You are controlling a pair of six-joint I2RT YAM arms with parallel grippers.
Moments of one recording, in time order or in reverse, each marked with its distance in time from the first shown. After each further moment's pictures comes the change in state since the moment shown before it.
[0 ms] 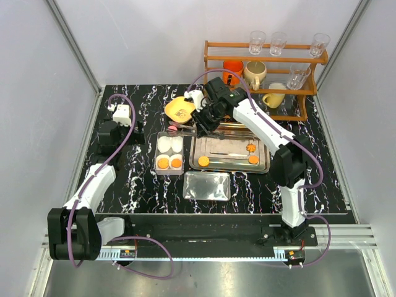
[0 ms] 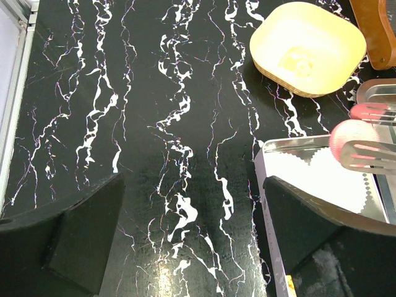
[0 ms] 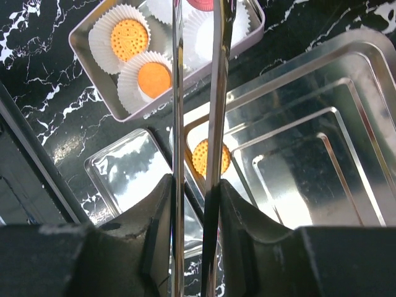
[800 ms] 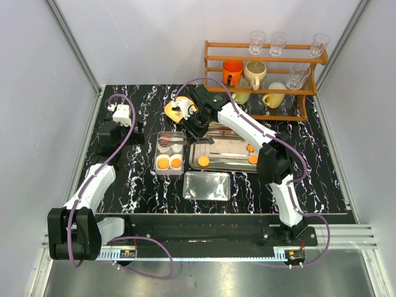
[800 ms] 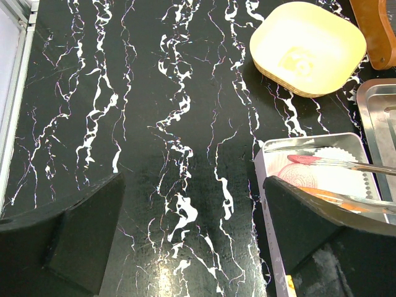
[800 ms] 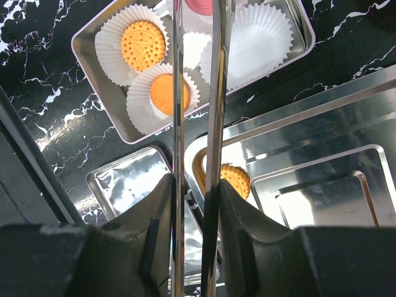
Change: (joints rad) left arm 0.000 0.000 0.000 0.000 0.000 0.000; right arm 0.083 0.172 0.129 -0.014 0.000 0.001
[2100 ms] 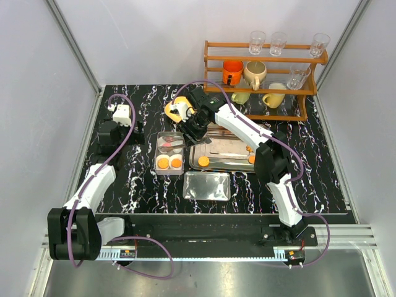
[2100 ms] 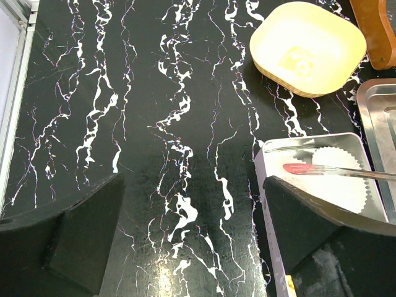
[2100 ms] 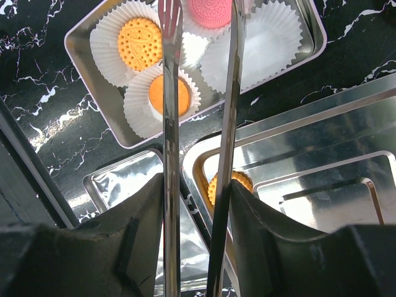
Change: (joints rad) left arm 0.000 0.000 0.000 0.000 0.000 0.000; right arm 0.013 0.032 0.008 0.000 0.008 -0.002
